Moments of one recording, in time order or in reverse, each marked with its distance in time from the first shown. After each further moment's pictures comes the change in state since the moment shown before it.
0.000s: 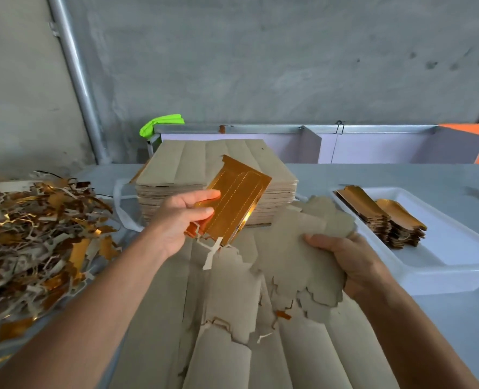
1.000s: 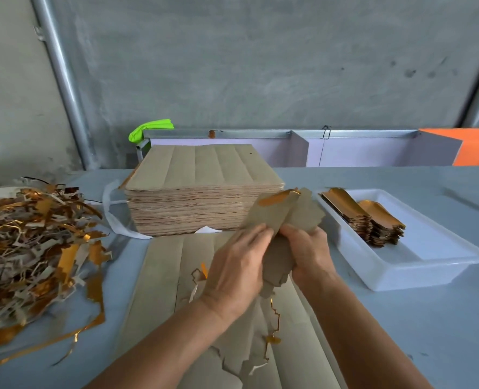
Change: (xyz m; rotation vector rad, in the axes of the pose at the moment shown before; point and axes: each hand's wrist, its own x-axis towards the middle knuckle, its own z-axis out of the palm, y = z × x) left_hand -0.067 -0.035 0.104 1.084 0.086 0.835; right_hand 0.000 0.005 0.044 0.053 0.193 -0.137
